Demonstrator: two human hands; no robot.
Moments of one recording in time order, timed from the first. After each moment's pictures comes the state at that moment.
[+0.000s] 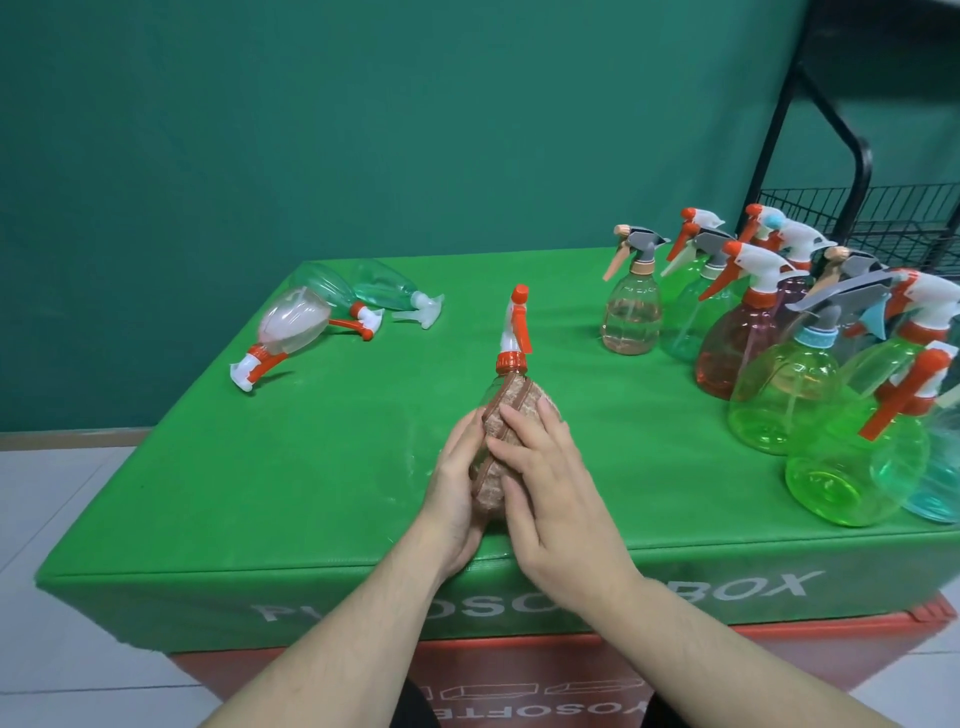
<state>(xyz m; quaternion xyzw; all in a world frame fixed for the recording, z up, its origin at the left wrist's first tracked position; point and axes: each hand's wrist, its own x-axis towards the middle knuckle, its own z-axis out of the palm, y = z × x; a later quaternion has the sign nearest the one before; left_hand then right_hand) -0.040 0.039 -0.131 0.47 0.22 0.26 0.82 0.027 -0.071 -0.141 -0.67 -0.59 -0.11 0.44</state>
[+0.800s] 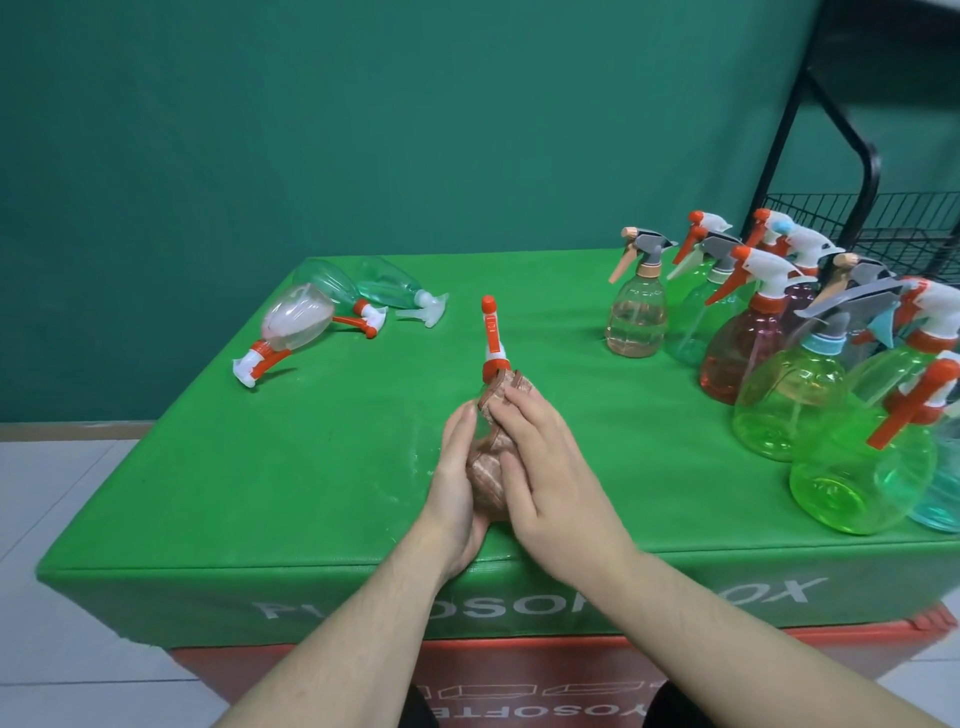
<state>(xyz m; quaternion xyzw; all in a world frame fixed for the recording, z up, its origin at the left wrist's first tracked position) -0.038 0.042 -0.134 0.40 0.23 0.28 0.84 0.033 -0.058 -0.120 -0.70 -0.57 -0.06 0.42</state>
